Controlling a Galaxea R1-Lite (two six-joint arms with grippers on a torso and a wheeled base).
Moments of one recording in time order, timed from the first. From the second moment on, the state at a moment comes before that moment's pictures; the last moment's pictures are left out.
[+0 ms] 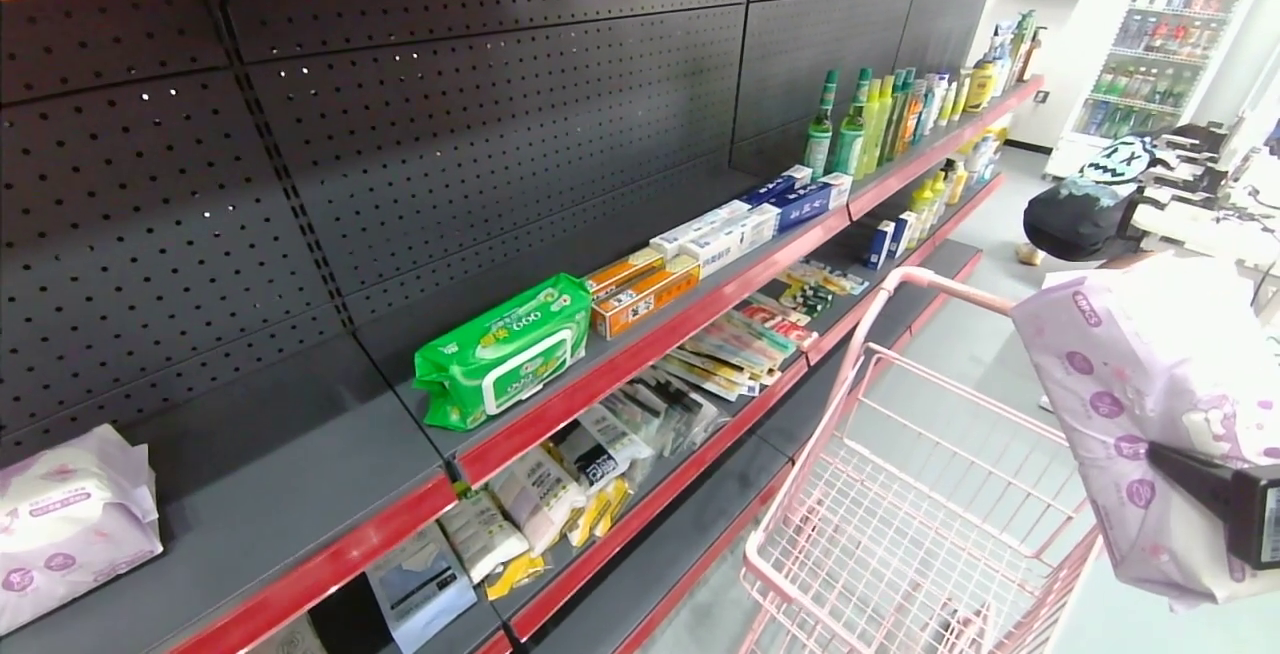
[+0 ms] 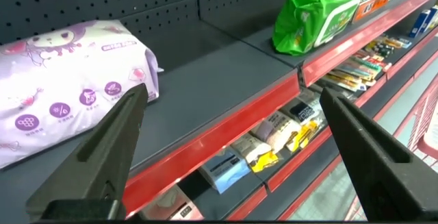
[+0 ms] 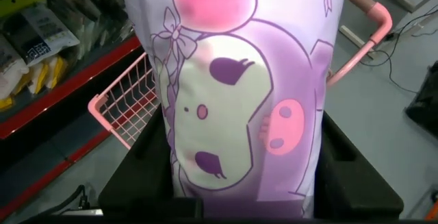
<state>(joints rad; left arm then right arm) 0.00 0.00 0.00 0.00 0.06 0.01 0.15 1.01 -0.45 -0.12 -0.27 -0.07</state>
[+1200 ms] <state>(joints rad) 0.00 0.00 0.00 0.00 0.06 0.01 0.11 1.03 -0.44 -0.12 -0.28 -0.09</state>
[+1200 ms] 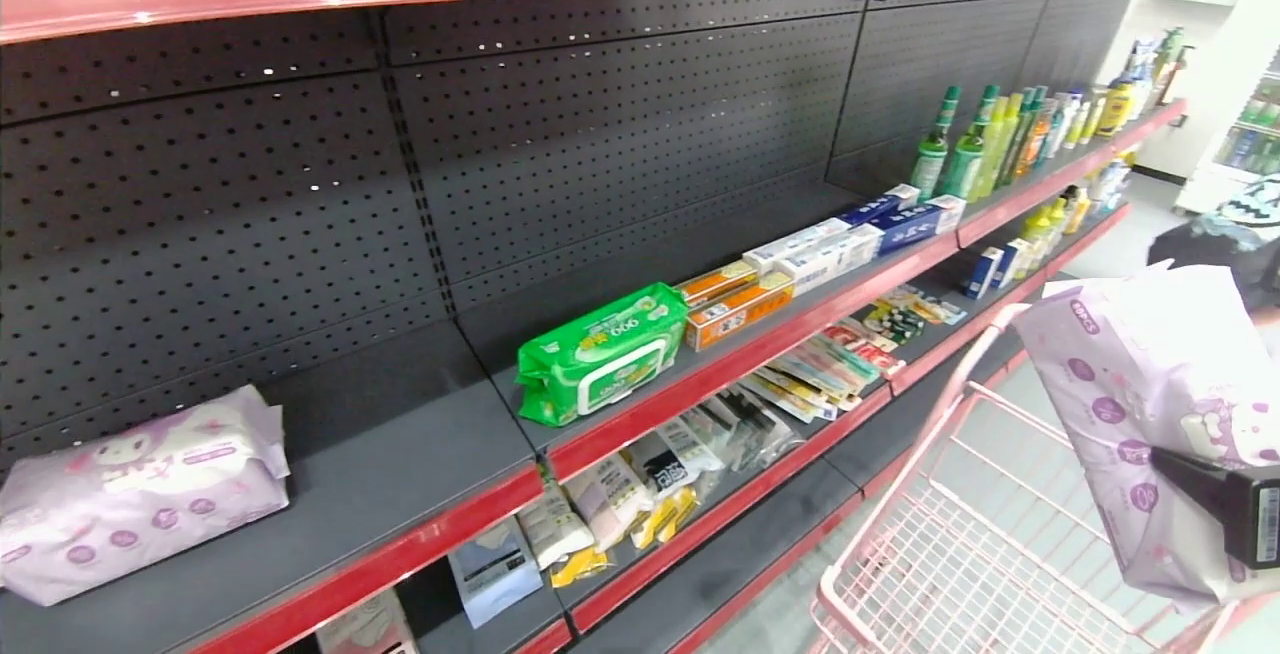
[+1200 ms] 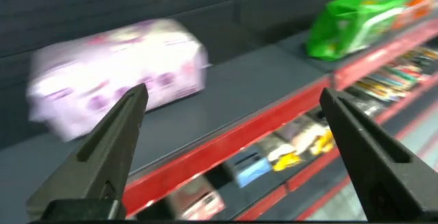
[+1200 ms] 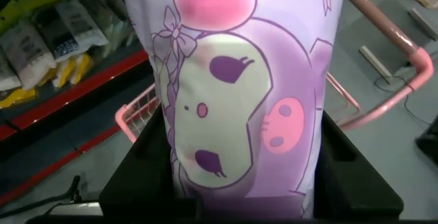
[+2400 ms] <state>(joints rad) 0.00 0.00 0.00 0.00 0.06 0.01 0.11 0.99 -0.45 -0.13 -0.28 -0.13</state>
